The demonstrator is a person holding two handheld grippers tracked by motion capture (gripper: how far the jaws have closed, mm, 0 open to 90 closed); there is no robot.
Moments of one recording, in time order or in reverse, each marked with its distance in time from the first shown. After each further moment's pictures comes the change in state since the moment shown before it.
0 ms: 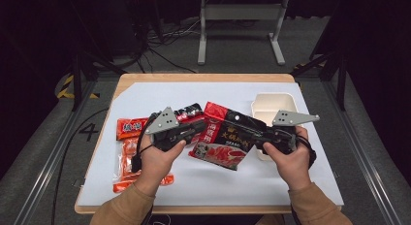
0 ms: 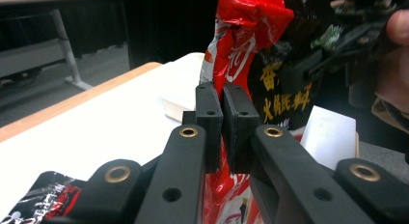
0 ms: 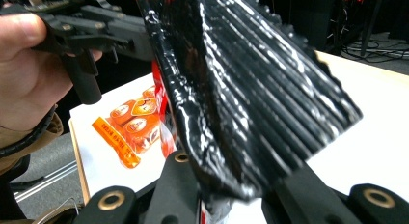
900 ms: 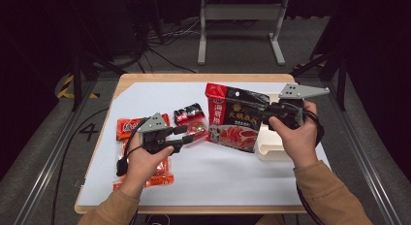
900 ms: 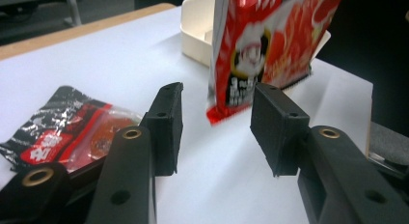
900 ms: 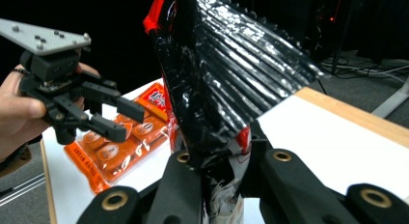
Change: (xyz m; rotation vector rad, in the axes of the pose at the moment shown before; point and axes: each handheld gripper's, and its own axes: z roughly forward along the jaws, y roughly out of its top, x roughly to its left) left arm 0.031 -0.038 -0.015 0.177 0.036 -0.106; right arm -0.024 0.054 -0.010 -0.017 -0.068 -0.044
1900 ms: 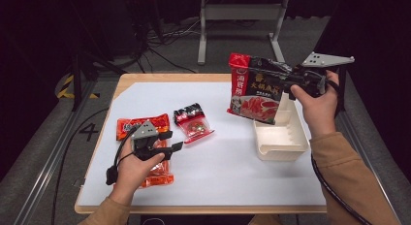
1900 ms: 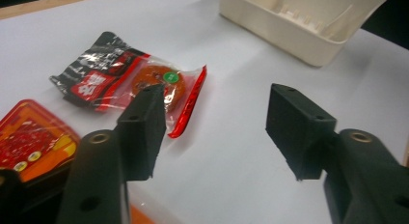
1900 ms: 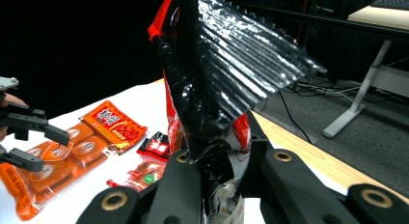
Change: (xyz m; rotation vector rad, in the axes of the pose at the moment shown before) left arm 0.010 -0.029 -0.016 0.075 0.133 -0.046; right arm -0.080 0.033 -0.022 -0.044 -0.087 -0.051
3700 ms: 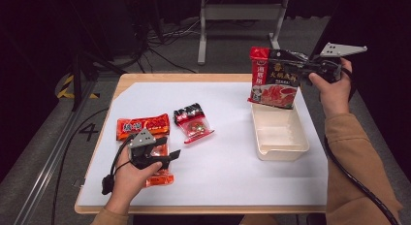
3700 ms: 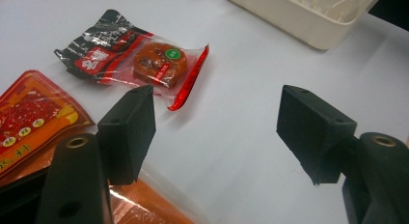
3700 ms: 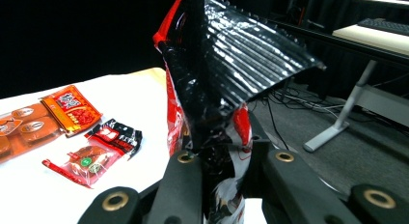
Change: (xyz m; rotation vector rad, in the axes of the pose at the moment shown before) left arm -0.010 -0.017 -0.008 0.027 0.013 -0.017; right arm -0.098 -0.022 -0.002 -0.030 0.027 -0.102
